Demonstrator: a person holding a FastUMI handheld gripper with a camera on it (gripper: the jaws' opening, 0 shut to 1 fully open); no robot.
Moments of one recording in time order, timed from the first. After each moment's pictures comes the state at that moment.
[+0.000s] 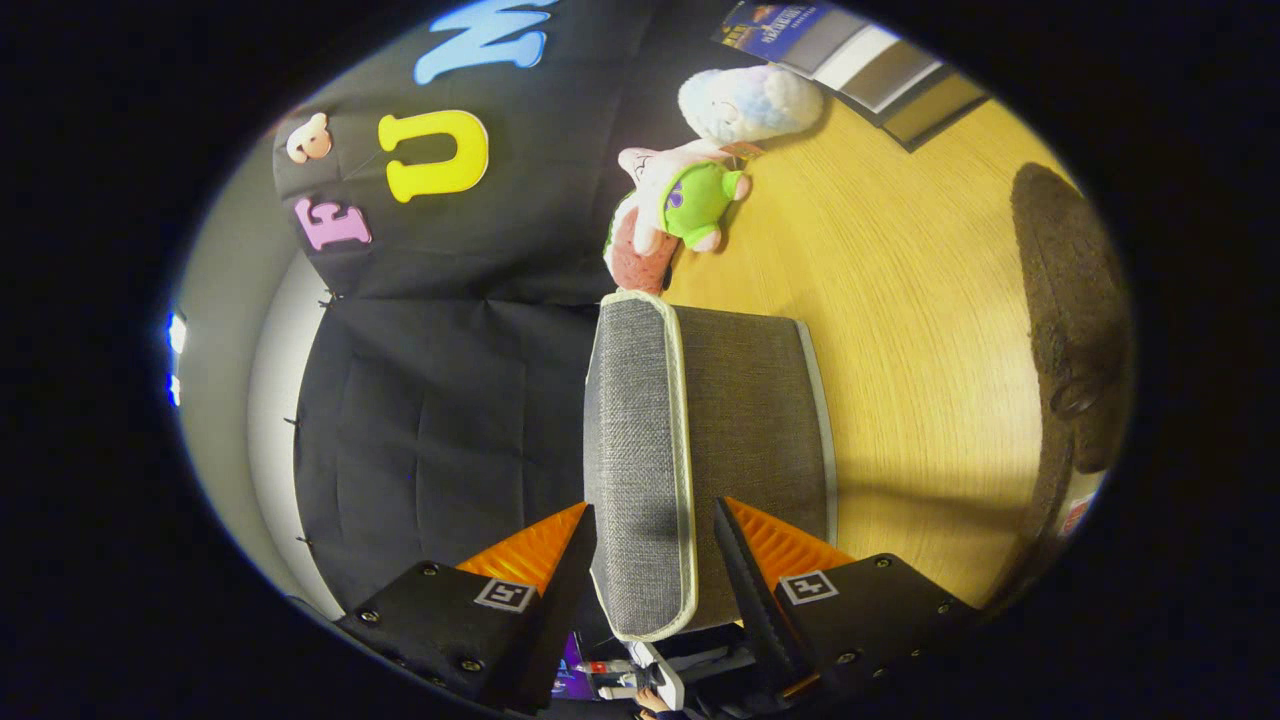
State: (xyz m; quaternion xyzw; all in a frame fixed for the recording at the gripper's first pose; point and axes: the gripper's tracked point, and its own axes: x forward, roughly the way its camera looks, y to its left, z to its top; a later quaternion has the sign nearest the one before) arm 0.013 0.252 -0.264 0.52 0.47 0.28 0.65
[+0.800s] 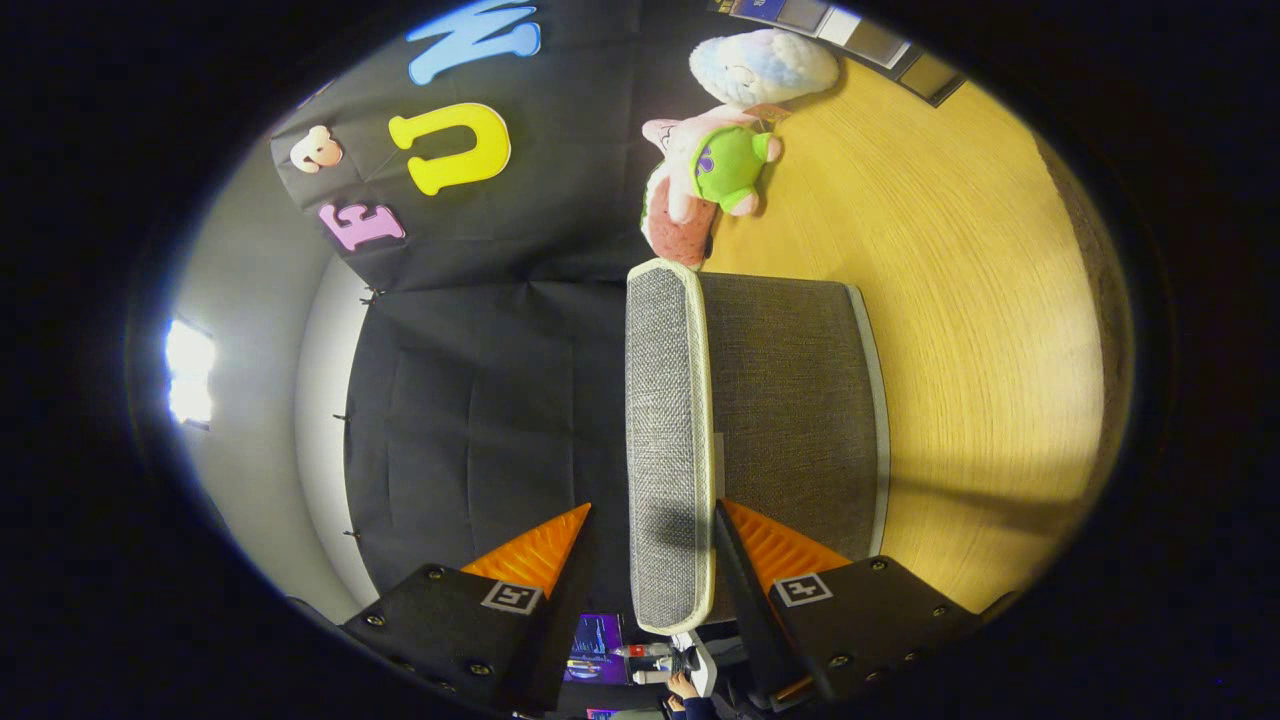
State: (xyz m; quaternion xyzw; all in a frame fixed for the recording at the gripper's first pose) arm -0.004 0.270 -0.253 0.54 0.47 0.35 0.61
